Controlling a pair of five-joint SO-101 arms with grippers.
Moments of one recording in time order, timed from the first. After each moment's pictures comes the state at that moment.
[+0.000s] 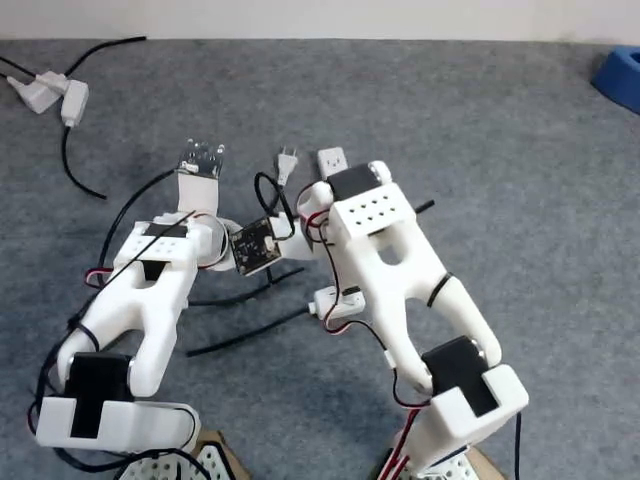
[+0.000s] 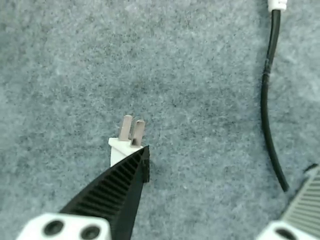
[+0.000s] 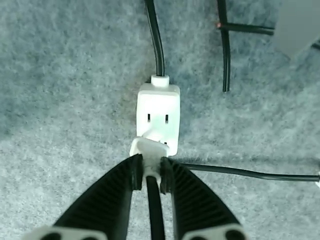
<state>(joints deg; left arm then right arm) -4.0 -5.0 45.1 29.8 -5.9 -30.6 6.9 4.1 85.1 82.6</state>
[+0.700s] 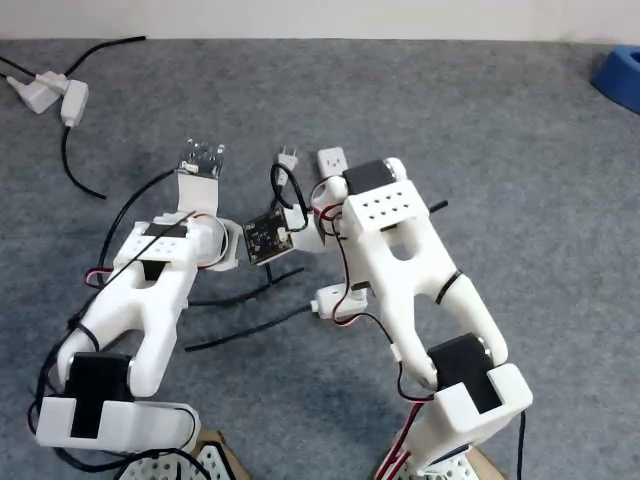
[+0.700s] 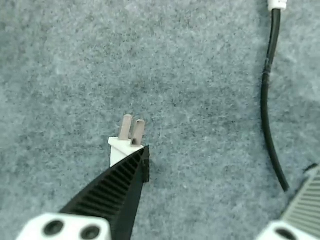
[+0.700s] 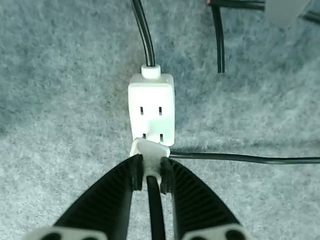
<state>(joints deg) -4.0 -5.0 45.1 29.8 -6.0 -27.6 6.9 4.2 84.6 82.6</state>
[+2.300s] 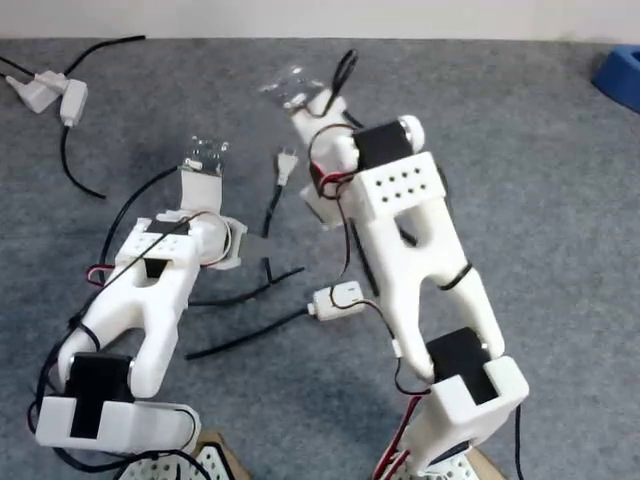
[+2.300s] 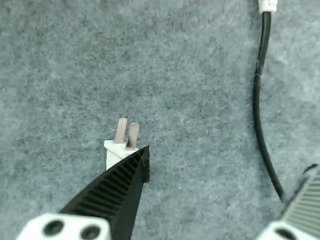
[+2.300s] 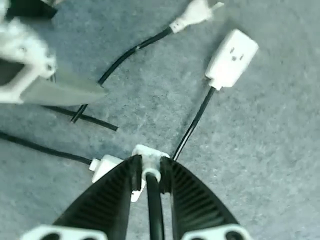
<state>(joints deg) -3.1 -4.8 43.7 31.4 -6.0 -28.0 7.4 -21.7 89.8 19.5</state>
